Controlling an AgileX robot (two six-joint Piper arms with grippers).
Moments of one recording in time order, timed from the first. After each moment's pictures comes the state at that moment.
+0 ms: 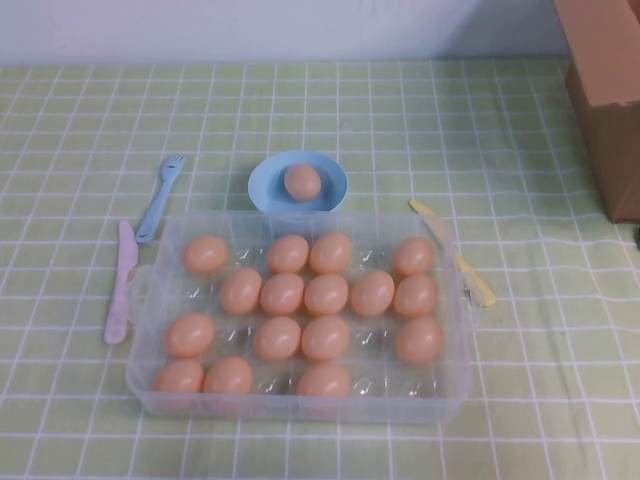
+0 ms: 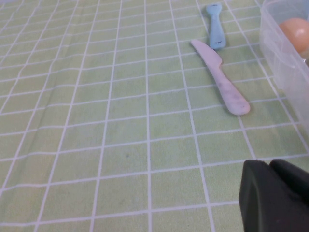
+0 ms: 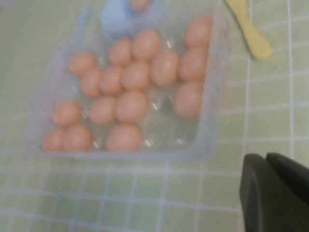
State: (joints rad) right arm 0.02 0.47 -0.42 0.76 0.77 -0.15; left arm -0.07 -0.01 0.03 0.07 0.37 0.04
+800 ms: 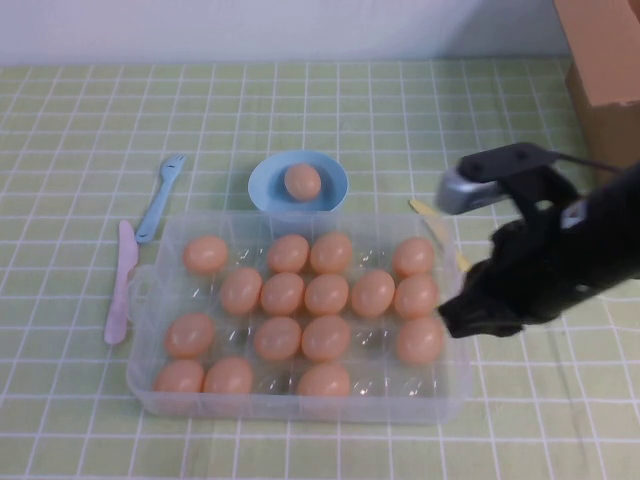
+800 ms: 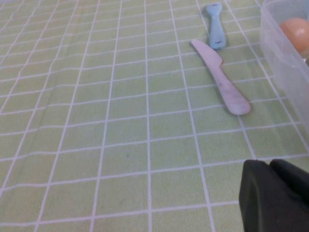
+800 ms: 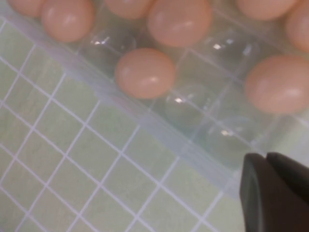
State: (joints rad) right arm 0.51 1.43 -1.10 0.40 0.92 -0.21; left arm -0.07 -0.01 0.03 0.07 0.37 0.04
